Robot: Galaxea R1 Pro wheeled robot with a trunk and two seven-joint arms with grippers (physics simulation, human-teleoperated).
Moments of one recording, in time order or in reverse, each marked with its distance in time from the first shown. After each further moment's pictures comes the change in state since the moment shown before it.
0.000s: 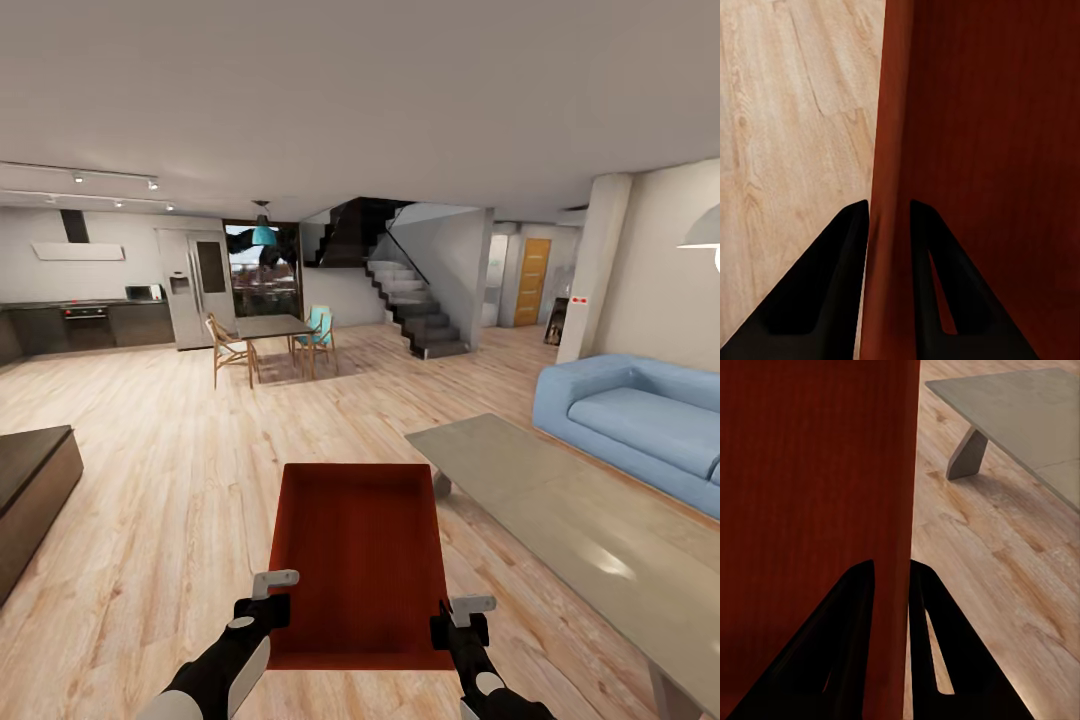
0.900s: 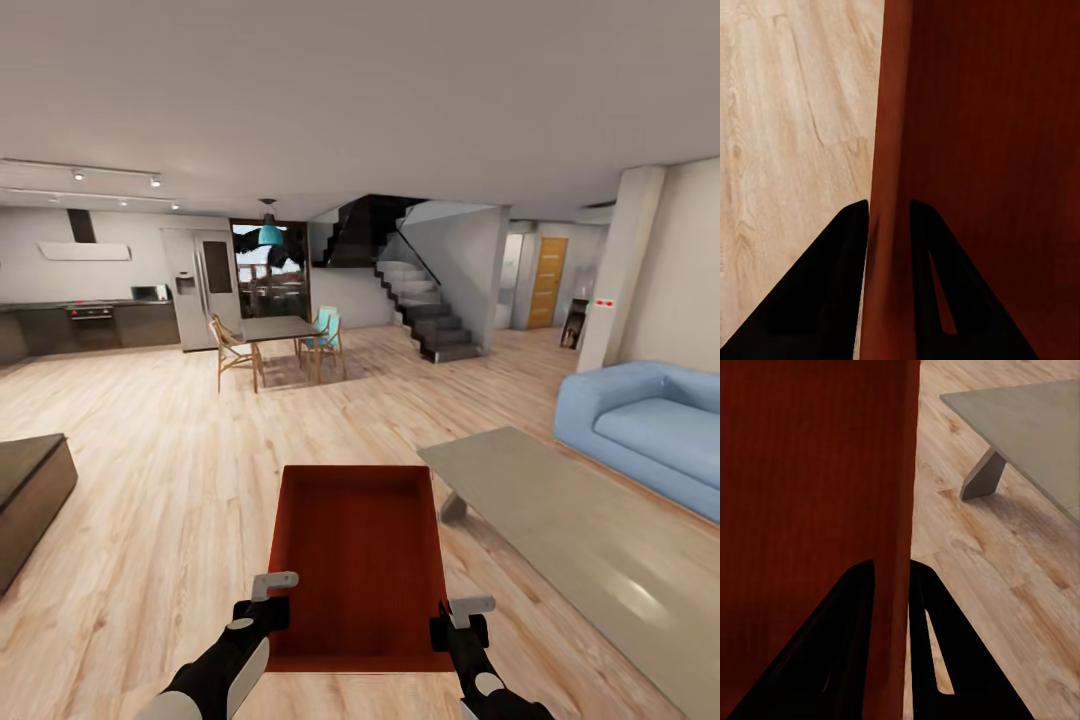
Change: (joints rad) left arm 0.000 0.001 0.006 0.008 -0.004 0.003 -0.006; right arm 0.000 0.002 0.003 0.004 0.000 0.008 0.001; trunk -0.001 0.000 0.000
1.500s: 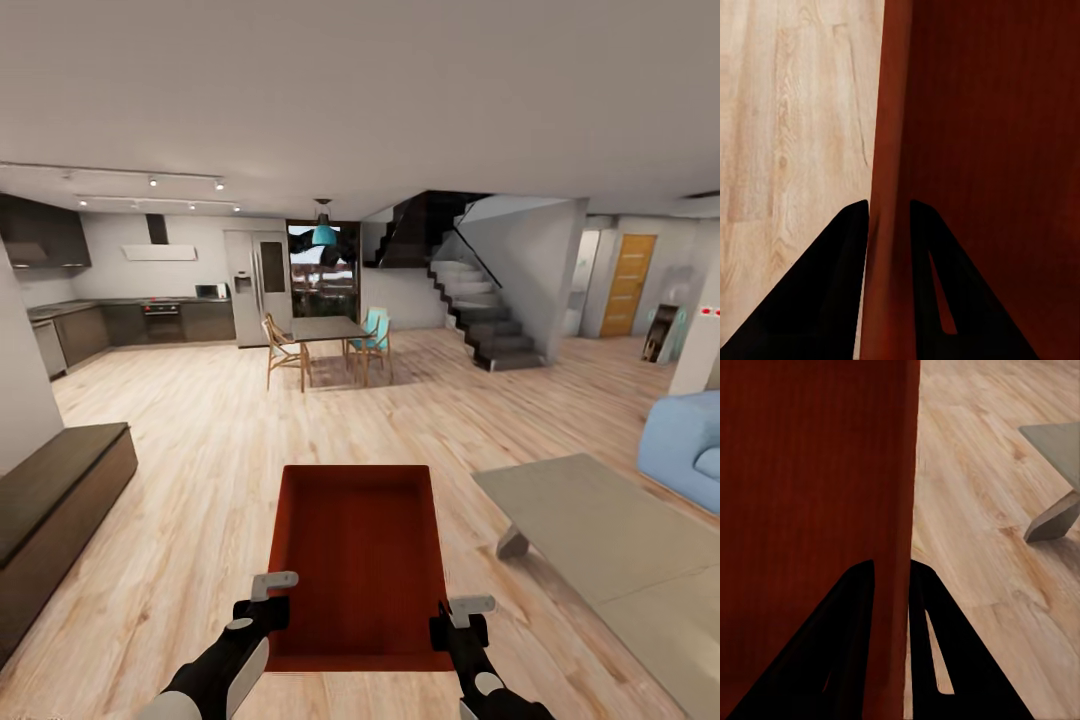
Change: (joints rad) left arm 0.000 0.001 0.001 -0.001 0.001 -0.001 -0.002; right arm 0.000 0.000 0.003 -0.003 -0.002 0.001 -0.001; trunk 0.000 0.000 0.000
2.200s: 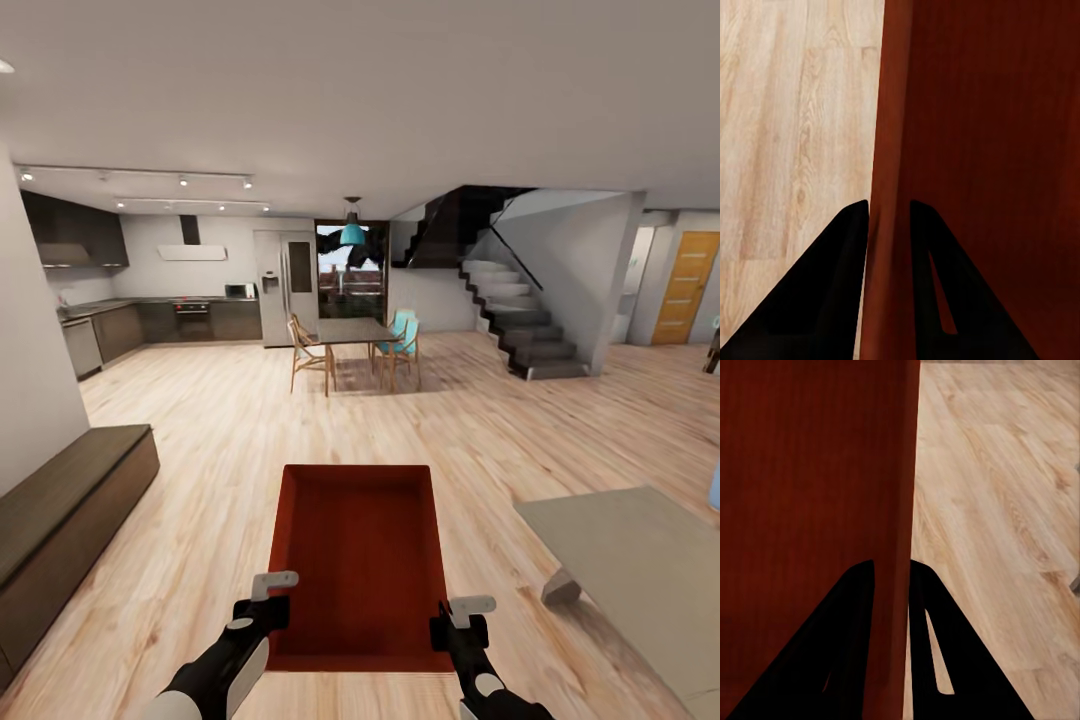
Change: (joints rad) left arm 0.000 0.000 -0.004 0.000 -0.001 -0.002 0.000; right arm 0.000 0.001 -0.001 0.006 -0.001 -0.010 0.000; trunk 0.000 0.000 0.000
